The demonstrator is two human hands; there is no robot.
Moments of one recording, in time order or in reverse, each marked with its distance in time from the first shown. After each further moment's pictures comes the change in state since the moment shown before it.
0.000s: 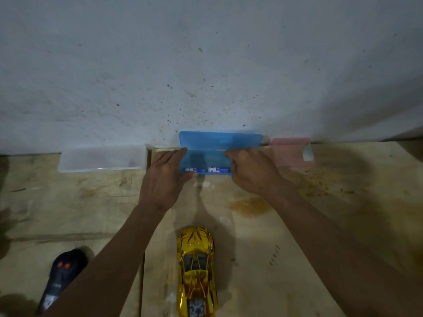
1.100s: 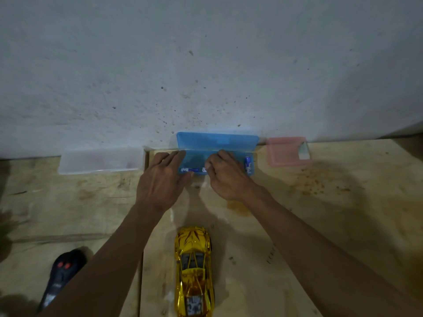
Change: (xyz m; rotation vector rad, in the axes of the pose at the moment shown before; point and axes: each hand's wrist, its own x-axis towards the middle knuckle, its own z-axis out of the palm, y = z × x) left_hand 0.000 0.007 -0.004 0.199 -0.043 0.065; right_hand 0.003 -0.027 0.034 0.165 -0.134 0.030
